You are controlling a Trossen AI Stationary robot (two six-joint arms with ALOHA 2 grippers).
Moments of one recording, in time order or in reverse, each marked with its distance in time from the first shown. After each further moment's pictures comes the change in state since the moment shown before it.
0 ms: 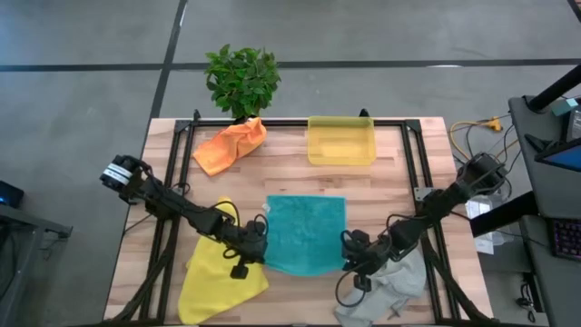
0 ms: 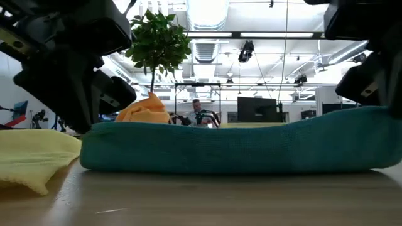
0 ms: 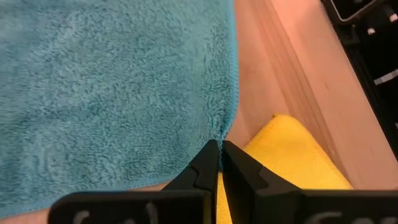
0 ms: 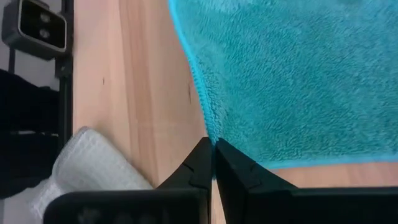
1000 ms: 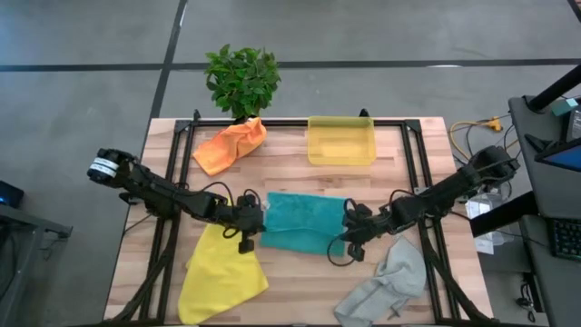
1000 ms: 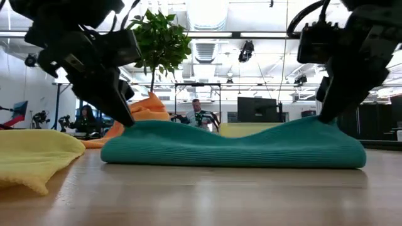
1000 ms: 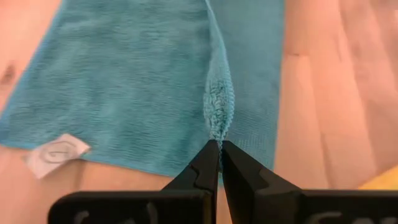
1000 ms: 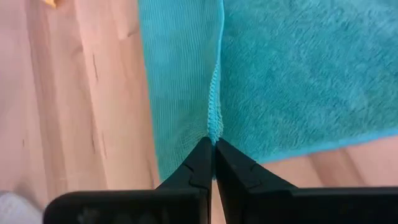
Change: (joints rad) left arm 0.159 -0.151 -0.110 -0.033 -0.228 -0.049; right arm -0.231 -0.166 -0.140 -0.031 0.034 -0.055
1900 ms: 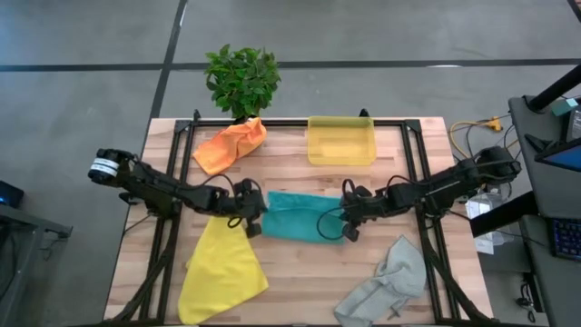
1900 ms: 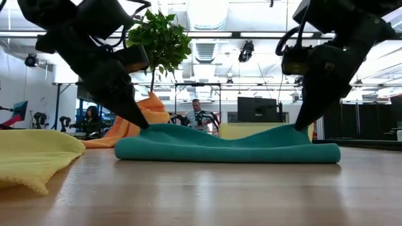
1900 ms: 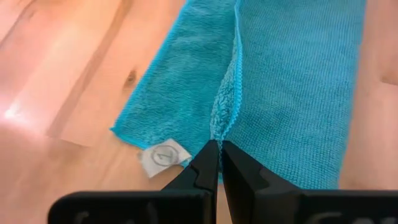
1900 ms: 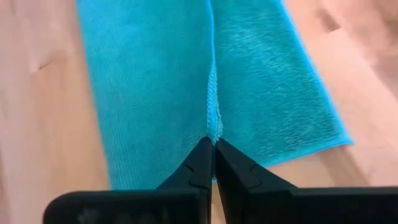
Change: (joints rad) left arm 0.098 0.002 -0.018 0.006 -0.184 -0.001; right arm -0.196 -0.013 -0.010 -0.062 0.017 -0.144
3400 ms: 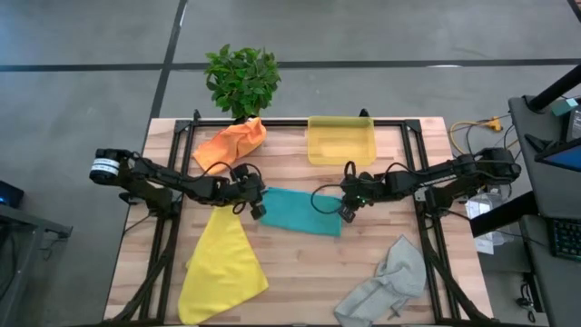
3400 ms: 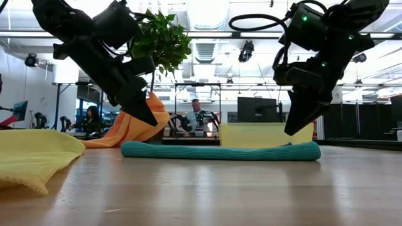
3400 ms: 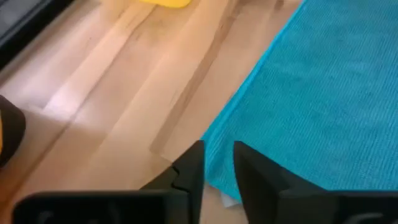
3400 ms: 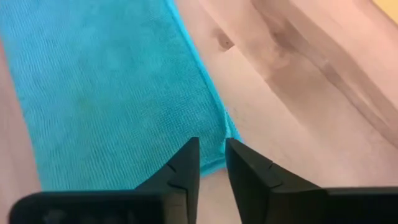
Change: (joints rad) left arm 0.137 0.002 -0.006 0.042 -0.134 0.075; right arm -0.193 0.000 -0.001 -0.044 0.004 -0.031
